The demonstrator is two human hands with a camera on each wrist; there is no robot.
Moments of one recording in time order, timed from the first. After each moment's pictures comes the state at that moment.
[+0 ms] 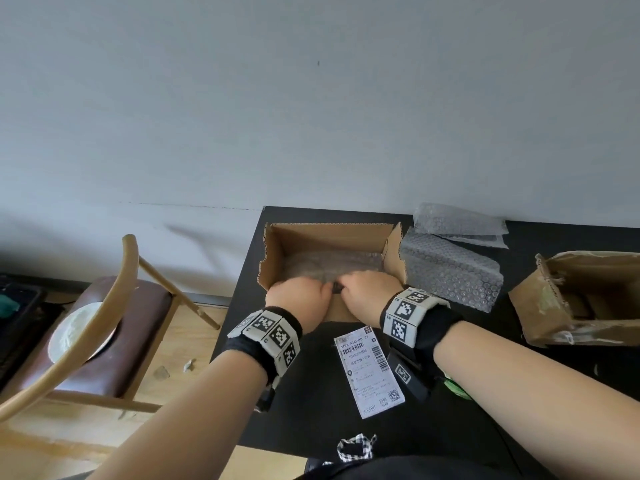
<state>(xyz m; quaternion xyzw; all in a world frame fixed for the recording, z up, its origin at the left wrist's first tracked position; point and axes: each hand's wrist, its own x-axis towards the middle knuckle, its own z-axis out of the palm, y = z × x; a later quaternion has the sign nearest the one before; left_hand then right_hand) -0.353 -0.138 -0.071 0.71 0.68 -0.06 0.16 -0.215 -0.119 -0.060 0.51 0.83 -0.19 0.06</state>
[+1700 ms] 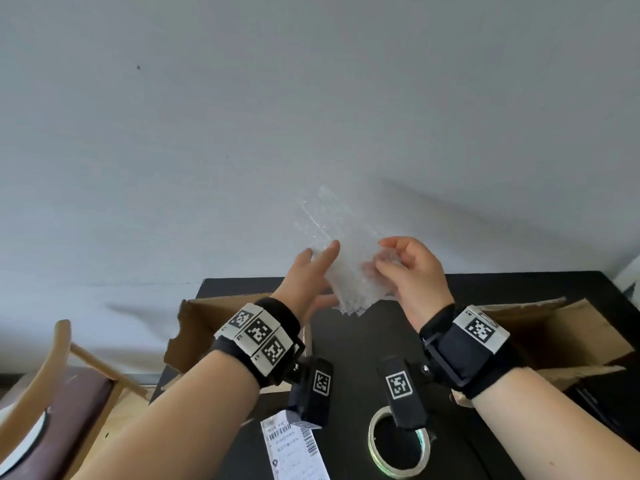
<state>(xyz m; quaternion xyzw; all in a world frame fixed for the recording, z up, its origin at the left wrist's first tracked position) -0.204 -0.068 0.028 0.37 0.54 0.42 0.63 -0.049 -0.080 0.017 0.50 0.44 -0.46 -0.59</state>
